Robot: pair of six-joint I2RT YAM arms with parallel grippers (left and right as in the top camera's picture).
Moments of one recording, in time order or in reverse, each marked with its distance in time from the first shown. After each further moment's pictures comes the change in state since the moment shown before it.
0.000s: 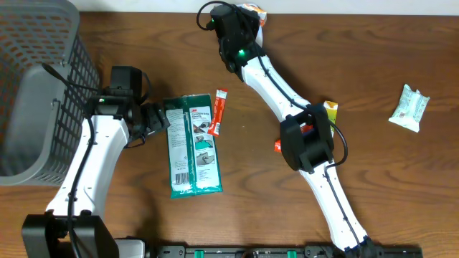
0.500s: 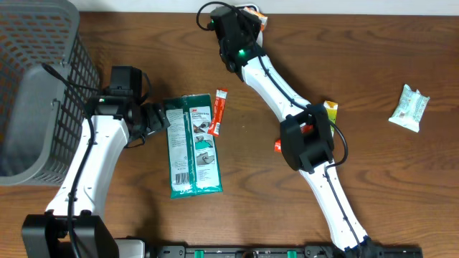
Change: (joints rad) left arm 0.000 0.000 0.000 0.000 0.000 0.000; right arm 0.000 0.000 -0.002 -0.035 -0.005 0.080
